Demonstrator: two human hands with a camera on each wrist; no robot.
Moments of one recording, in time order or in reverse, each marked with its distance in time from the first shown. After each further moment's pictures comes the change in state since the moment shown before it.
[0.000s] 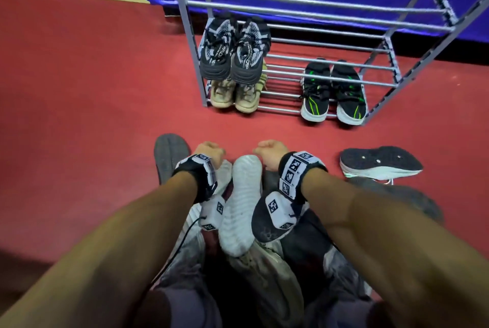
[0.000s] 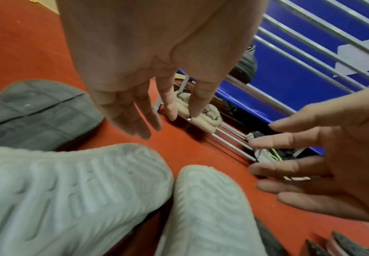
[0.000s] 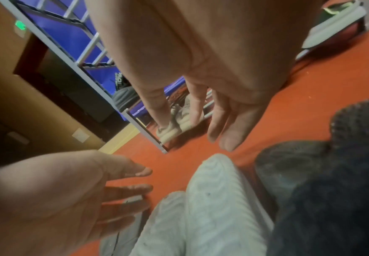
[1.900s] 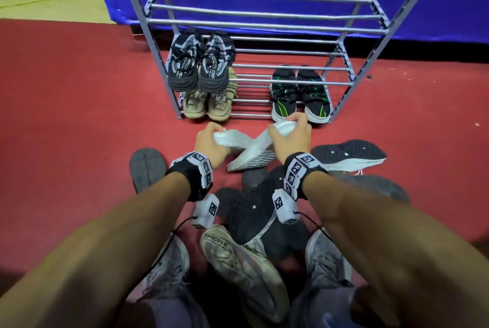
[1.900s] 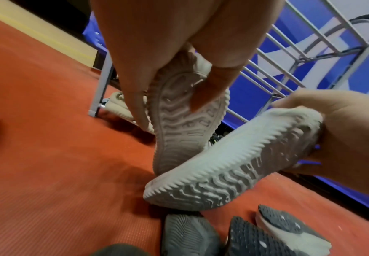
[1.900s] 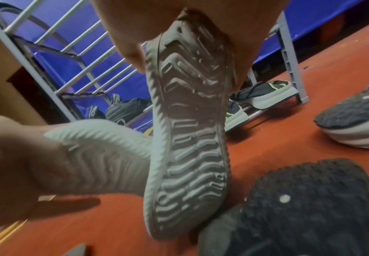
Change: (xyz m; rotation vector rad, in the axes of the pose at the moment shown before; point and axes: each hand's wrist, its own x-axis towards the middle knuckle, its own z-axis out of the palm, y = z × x) left_hand -0.044 0.055 0.030 -0.015 -0.011 0.501; right_hand -0.034 0.014 -0.080 0.097 0.684 -0.377
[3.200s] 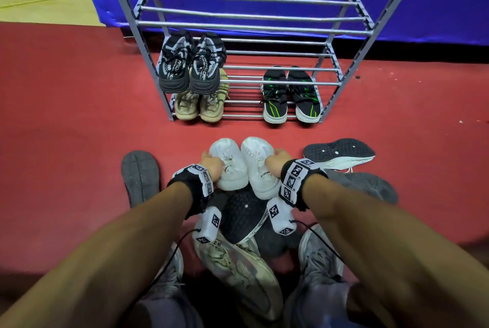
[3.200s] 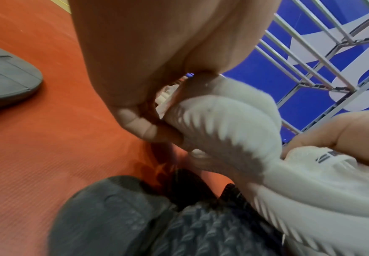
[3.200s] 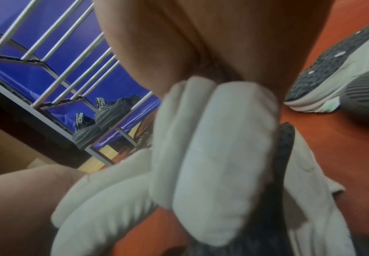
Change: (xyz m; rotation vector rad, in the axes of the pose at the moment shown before) left_hand 0.001 -0.036 0.037 -0.160 -0.114 -0.494; right_hand -0.013 0.016 -0.010 -0.287 -0.541 0.466
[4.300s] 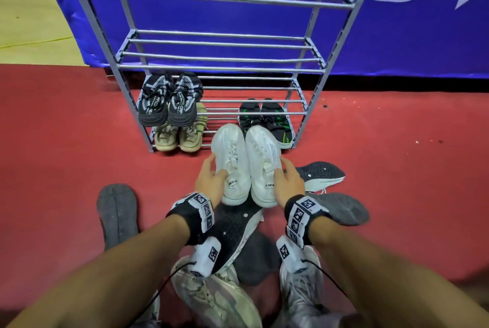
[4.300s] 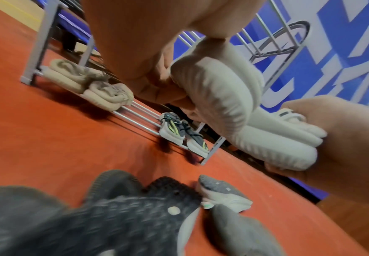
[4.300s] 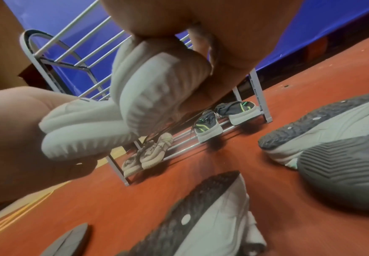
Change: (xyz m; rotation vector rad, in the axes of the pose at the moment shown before) left_hand -0.075 0.041 0.037 -0.141 0.028 0.453; right_hand -0.044 0.040 -0.054 0.251 0.397 -0.325
